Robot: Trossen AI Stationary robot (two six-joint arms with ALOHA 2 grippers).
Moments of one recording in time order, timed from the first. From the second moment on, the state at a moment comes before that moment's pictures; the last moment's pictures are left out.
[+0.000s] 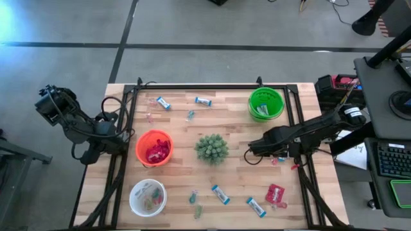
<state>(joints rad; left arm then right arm) -0.74 0.90 1.53 -1.57 -0.17 -0.62 0.19 1.41 0.87 -1.21 -0.10 1.84</state>
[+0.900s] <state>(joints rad) -0.74 0.92 1.52 -1.56 -0.17 -0.64 0.19 1.36 0.58 -0.86 -0.11 1.91</state>
